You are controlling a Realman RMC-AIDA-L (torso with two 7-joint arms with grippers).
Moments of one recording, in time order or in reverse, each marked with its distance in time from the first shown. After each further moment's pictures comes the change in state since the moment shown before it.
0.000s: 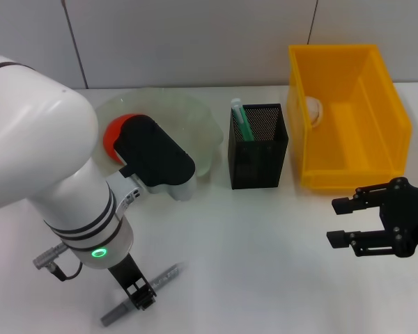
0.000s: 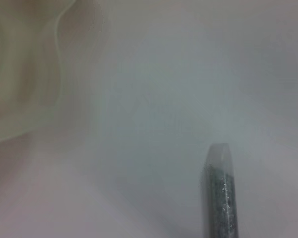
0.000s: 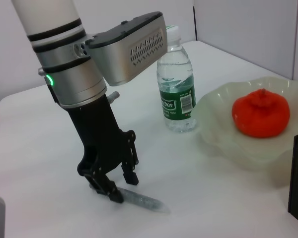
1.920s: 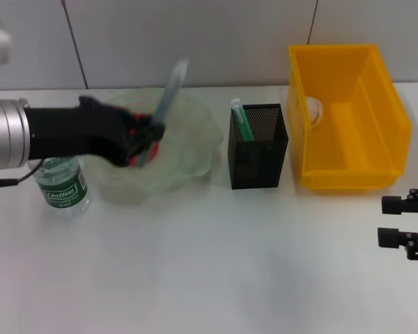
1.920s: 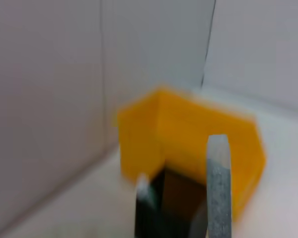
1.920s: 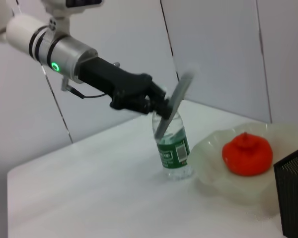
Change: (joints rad) left arm 0.354 0.009 -0.590 0.273 -0.624 -0.221 0.702; right arm -0.086 -0.008 0.253 0.043 0.095 -0.182 -0.050
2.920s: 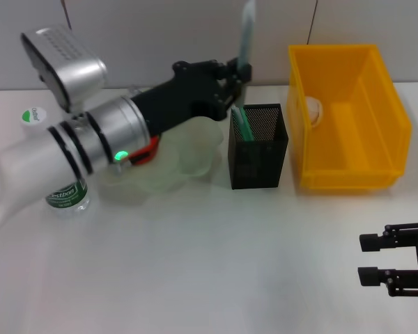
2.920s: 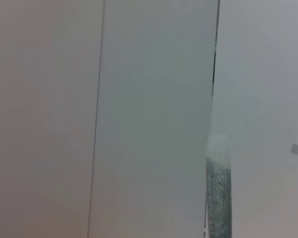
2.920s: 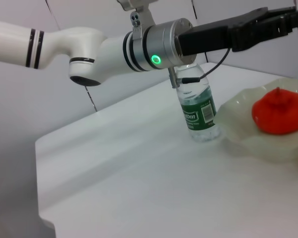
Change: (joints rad) left arm -0.450 -0.009 0.174 -1.235 -1.210 -0.248 1.231; right arm 0.031 0.002 -0.049 0.093 -0.114 0.012 -0.044
